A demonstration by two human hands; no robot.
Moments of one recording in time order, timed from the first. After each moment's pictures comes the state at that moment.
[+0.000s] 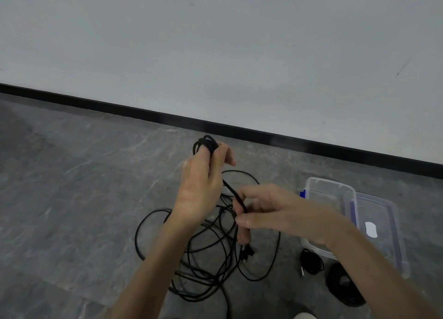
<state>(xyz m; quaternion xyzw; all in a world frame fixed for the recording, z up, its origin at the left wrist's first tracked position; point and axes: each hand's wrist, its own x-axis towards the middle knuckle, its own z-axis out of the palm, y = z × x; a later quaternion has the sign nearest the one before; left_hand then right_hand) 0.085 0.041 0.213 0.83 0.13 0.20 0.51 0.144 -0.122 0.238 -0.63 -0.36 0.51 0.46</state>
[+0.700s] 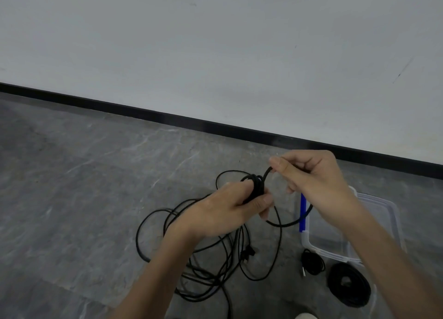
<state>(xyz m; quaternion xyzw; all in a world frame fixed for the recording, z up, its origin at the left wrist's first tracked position) 0.078 0.029 0.222 0.83 -0.07 -0.13 0.53 0.161 -0.130 0.238 -0.74 -0.23 0.18 0.61</state>
